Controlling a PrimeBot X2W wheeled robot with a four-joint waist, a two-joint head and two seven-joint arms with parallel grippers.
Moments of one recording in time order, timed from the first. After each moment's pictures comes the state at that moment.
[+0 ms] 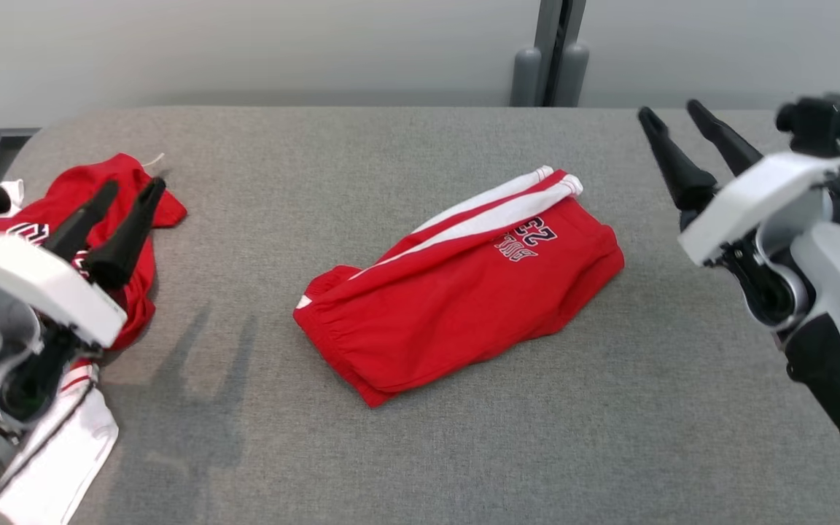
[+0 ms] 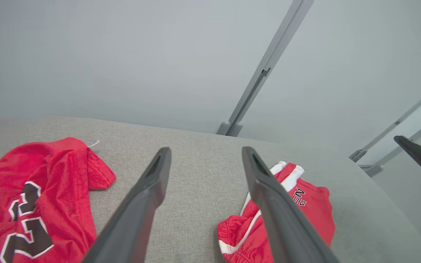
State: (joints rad) left arm -0.74 0.75 -0.89 0.31 -1.44 -0.08 -0.06; right arm -0.92 -0.37 0.76 0.71 0.99 0.13 -0.14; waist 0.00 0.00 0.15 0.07
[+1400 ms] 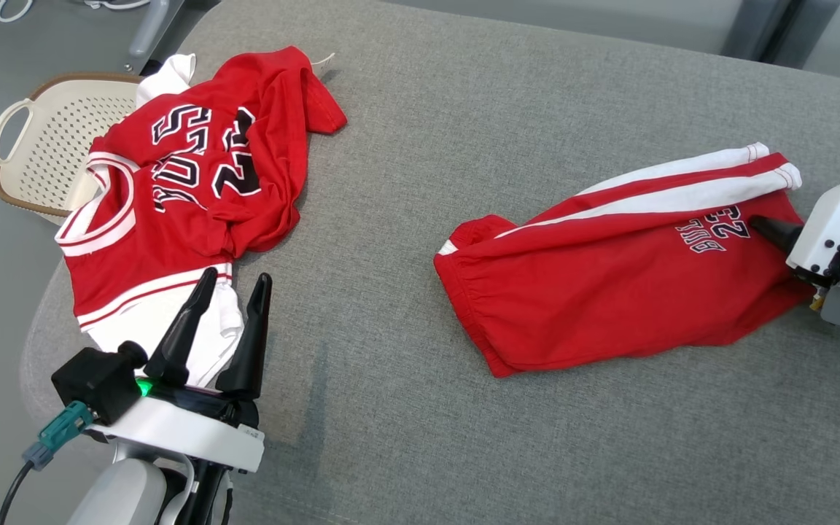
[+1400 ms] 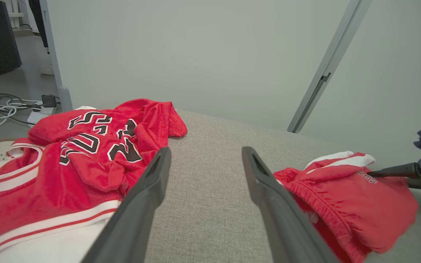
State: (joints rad) left arm -0.20 0.30 -0.35 0.12 -0.66 -0.05 -0.26; right arm -1.03 -0.38 0.78 1.27 1.26 0.13 0.38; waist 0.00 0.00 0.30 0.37
